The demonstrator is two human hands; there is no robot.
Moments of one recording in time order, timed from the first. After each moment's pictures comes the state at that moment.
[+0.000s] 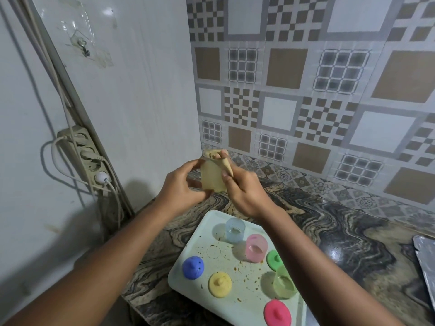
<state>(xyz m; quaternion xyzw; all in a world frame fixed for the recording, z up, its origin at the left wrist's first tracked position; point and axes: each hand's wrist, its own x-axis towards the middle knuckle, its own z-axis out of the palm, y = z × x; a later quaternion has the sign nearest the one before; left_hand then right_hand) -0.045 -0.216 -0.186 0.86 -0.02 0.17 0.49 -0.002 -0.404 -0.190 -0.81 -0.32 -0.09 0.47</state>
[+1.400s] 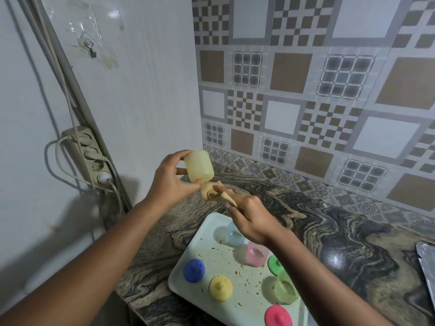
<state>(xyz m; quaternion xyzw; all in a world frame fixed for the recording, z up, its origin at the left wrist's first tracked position) -0.034 -0.186 -0.182 0.87 -0.02 0.24 0.43 -0.019 -0.421 -0.226 -0.80 -0.42 -0.07 0.42</state>
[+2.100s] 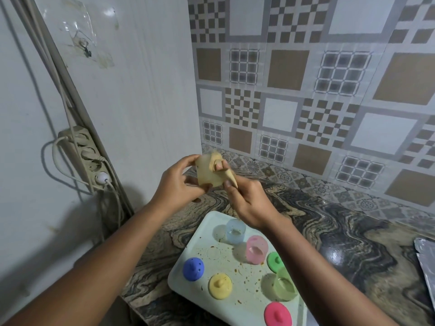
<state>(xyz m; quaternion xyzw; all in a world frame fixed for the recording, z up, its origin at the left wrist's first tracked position) -0.045 -0.212 -0.178 0.82 -0.02 0.17 0.55 -0.012 -0.414 -0.205 -0.79 -0.35 -0.08 0.50</state>
